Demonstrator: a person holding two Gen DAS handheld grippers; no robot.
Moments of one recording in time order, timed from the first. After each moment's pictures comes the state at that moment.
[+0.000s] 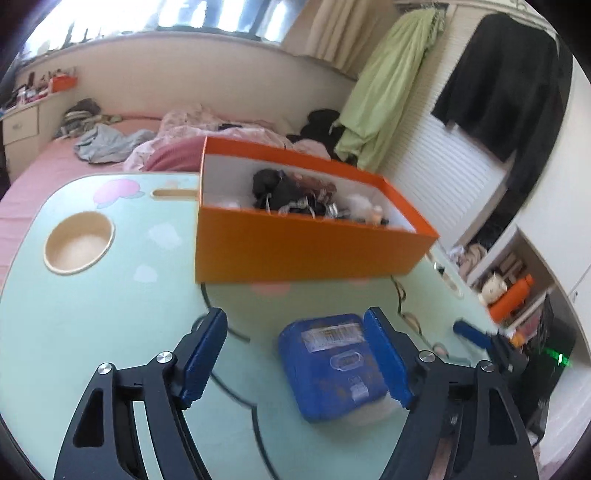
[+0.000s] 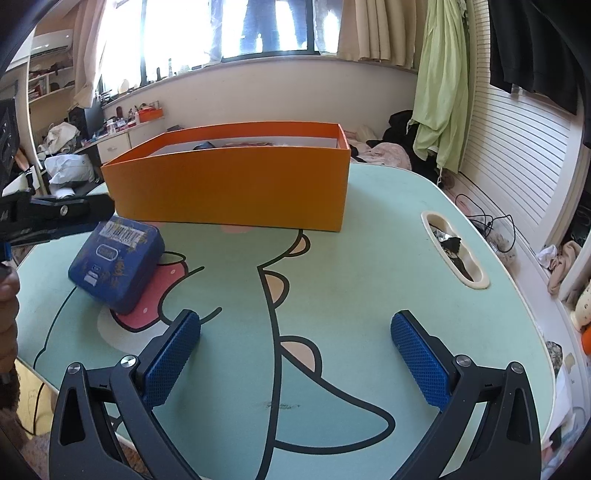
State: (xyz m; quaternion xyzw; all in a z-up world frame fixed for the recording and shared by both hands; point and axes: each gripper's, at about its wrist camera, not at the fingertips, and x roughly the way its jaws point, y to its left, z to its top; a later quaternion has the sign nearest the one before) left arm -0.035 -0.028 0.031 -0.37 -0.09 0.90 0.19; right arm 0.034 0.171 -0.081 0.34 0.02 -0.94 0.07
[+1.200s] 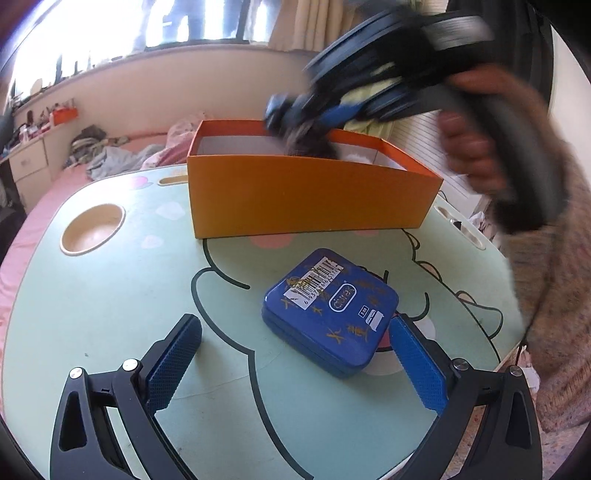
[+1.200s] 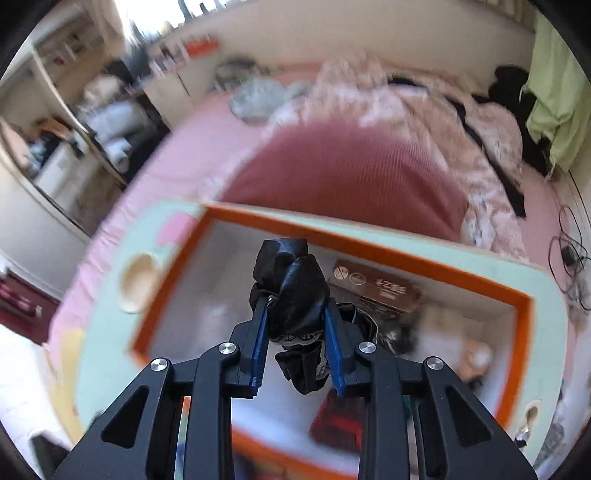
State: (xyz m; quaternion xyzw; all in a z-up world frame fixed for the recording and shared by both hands) left arm -0.007 -0.011 0.012 -0.36 -0.02 0.92 0.15; right arm -0.180 0.103 0.003 0.49 0.01 -0.84 0.24
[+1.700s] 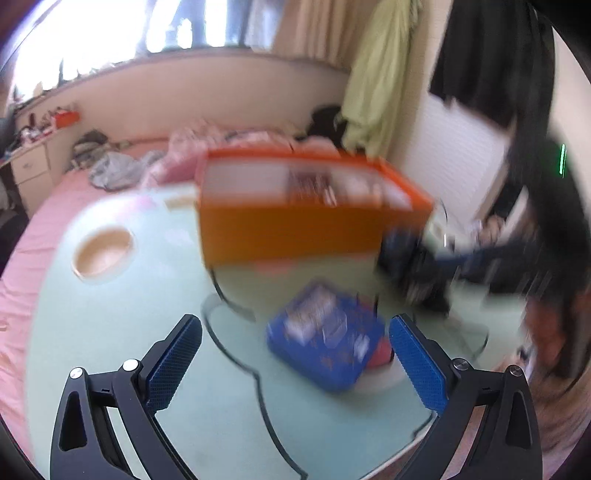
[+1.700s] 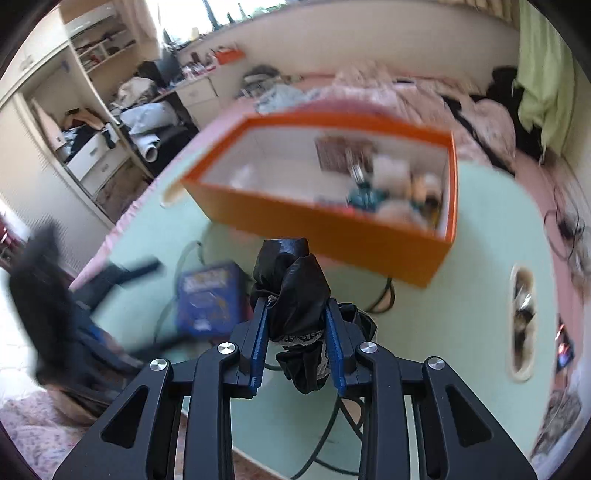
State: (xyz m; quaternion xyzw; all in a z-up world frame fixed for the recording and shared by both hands) left arm -0.014 -0.025 0.068 -0.33 -0.04 0.93 0.14; right arm -0.055 0.172 -0.038 0.47 0.01 -0.84 0.26
